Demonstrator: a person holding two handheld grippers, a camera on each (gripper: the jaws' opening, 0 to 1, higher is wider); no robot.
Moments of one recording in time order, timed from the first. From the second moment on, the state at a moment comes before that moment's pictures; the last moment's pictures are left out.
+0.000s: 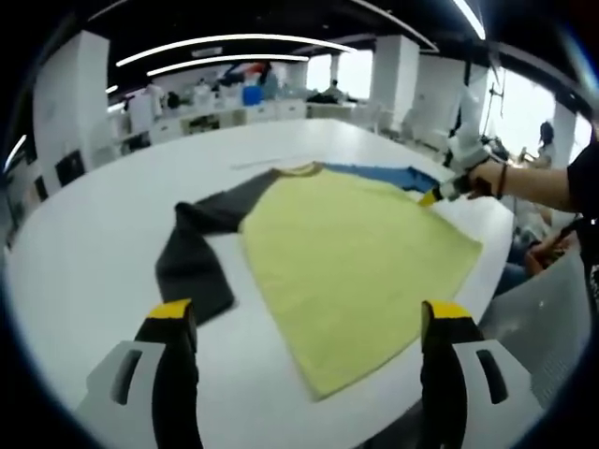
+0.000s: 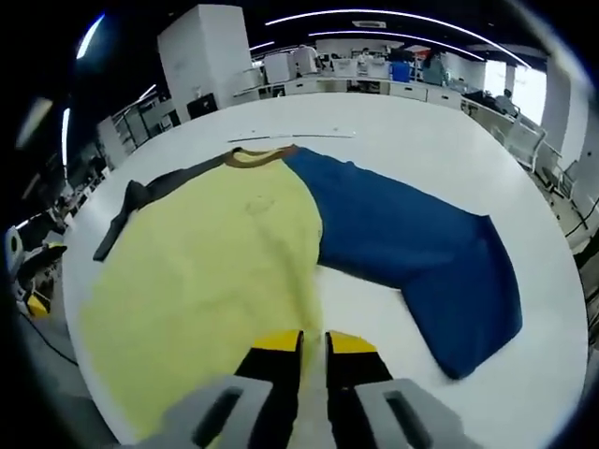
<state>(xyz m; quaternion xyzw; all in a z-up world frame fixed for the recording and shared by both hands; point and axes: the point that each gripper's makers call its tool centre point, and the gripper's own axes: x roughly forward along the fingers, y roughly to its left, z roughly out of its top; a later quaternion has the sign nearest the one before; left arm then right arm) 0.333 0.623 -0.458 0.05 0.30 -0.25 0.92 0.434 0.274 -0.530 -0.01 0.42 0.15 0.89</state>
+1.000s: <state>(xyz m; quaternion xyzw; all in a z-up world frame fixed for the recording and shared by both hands) 0.330 0.622 -0.458 0.05 0.30 -0.25 0.92 0.450 0.209 -0.534 -0.07 0.43 0.13 0.89</state>
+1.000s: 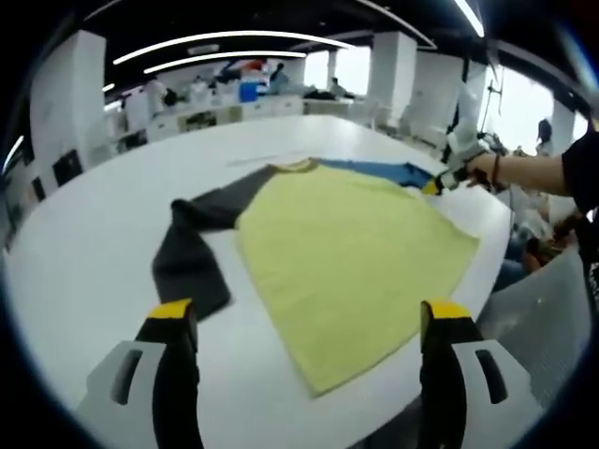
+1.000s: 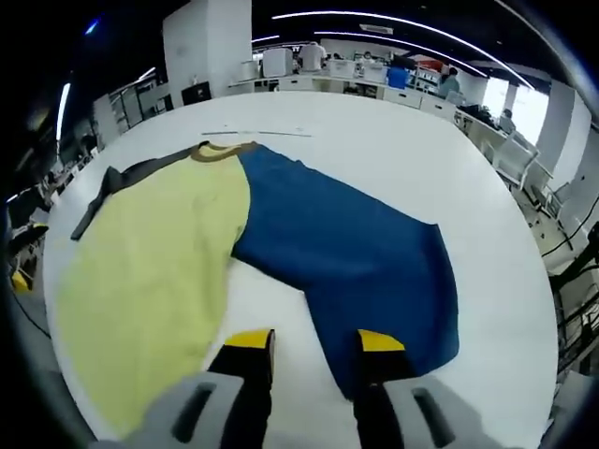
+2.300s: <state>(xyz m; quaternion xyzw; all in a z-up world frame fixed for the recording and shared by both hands) 0.331 0.621 -0.454 0.07 0.29 -0.26 0.92 0.489 0.191 -0.474 -0.02 0.40 0.11 0.91</state>
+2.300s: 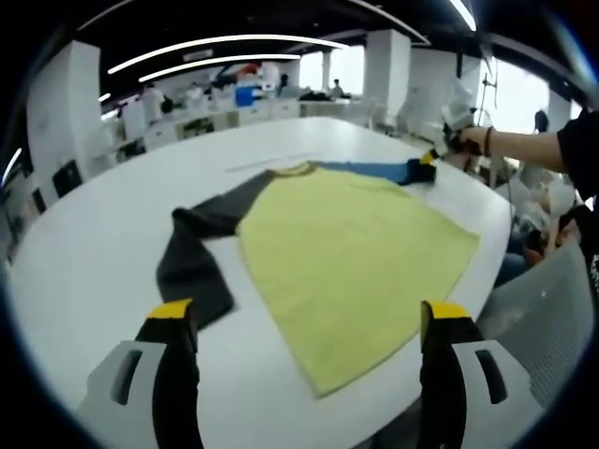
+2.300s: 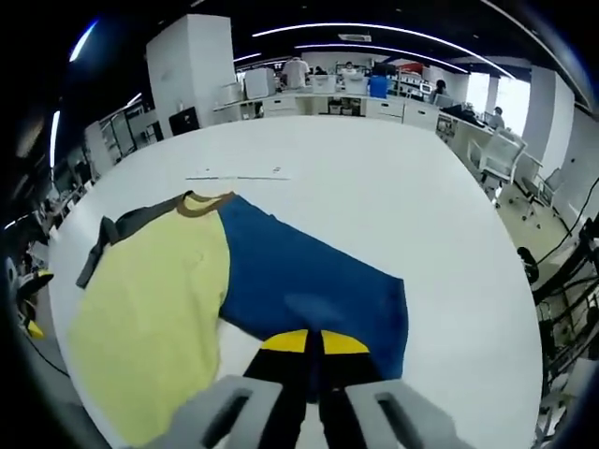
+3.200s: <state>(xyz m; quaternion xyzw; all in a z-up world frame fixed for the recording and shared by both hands) 0.331 0.621 -0.456 0.09 0.30 -0.27 0.91 0.520 0.241 -0.455 -0.05 0.39 0.13 0.91</state>
